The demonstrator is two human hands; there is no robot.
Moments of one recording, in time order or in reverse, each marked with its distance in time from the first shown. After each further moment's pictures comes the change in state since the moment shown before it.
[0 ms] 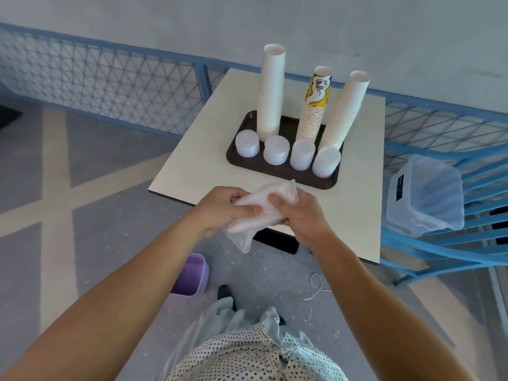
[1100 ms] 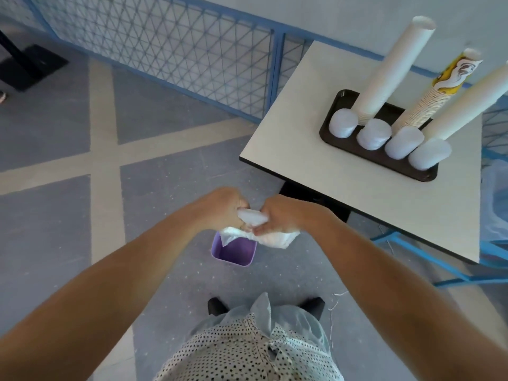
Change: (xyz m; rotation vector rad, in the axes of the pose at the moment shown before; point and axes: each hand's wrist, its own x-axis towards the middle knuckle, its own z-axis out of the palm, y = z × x) left_hand -0.122 -0.143 -0.251 0.846 -0.087 -0.041; right_hand 0.023 0.054 0.317 -1.462 -0.796 0.105
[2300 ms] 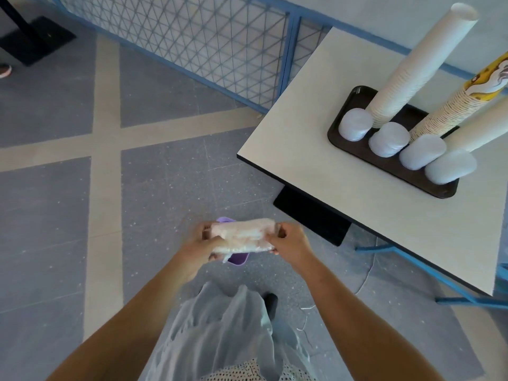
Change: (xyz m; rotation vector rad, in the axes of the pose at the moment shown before) left_hand 0.005 -0.036 0.110 -1.245 0.267 -0.369; right_hand 0.053 0.093 0.114 0.901 0.436 0.421
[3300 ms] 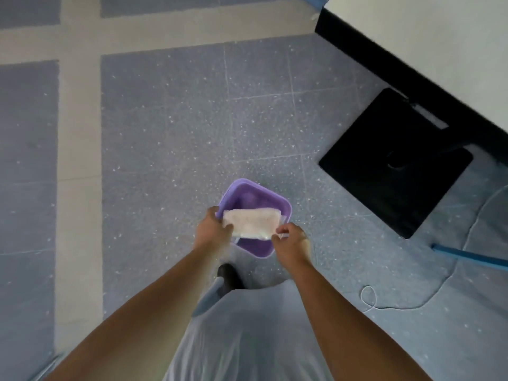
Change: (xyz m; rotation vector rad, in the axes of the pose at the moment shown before) left_hand 0.329 -0.285 -0.041 0.533 0.355 -0.328; right_hand 0.267 0.209 0.236 -0.208 -0.009 0.147
